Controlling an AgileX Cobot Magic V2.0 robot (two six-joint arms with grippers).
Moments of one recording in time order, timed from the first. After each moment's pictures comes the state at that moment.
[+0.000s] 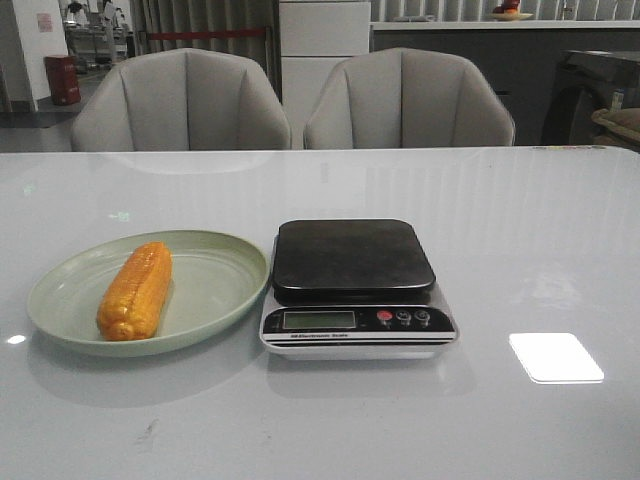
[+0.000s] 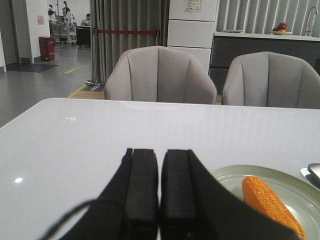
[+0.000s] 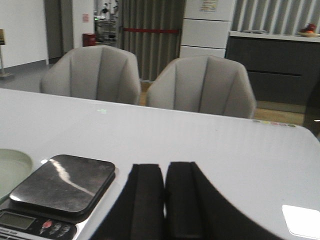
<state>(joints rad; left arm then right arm) -0.01 -0.01 0.01 -0.01 0.03 -0.06 0.16 0.09 -0.12 0.10 0.06 -0.09</state>
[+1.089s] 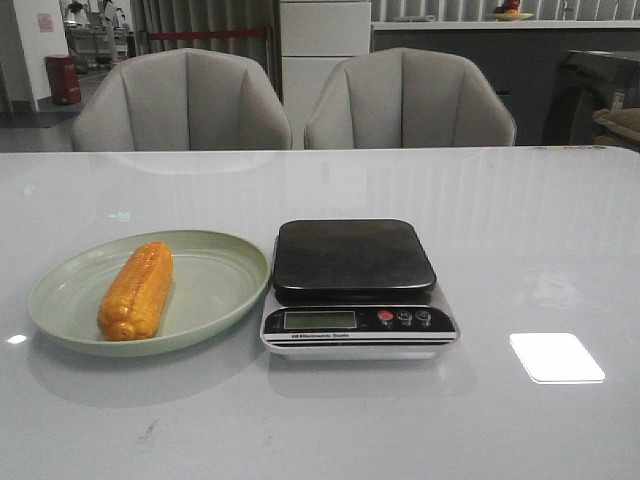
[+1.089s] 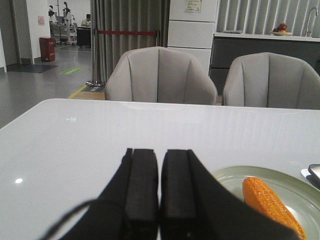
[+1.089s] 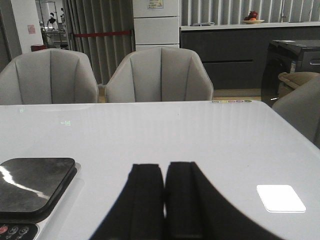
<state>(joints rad) -0.01 -0.01 0.01 -0.01 0.03 -0.06 0.02 -0.01 0.03 0.01 0.00 0.08</state>
